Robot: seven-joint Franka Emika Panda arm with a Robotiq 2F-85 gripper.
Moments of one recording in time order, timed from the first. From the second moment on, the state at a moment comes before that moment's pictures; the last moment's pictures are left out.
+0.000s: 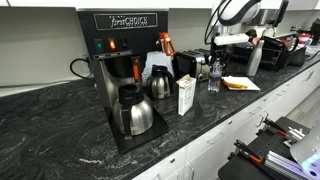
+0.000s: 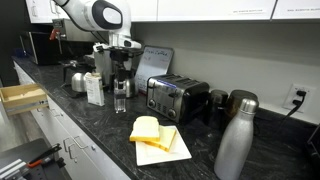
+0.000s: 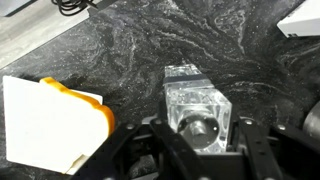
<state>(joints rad) 0.02 -0.16 0.08 -2.35 -0.03 2.13 0.54</state>
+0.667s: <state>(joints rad) 0.02 -0.13 0.08 -2.31 -0.01 2.14 0.60</state>
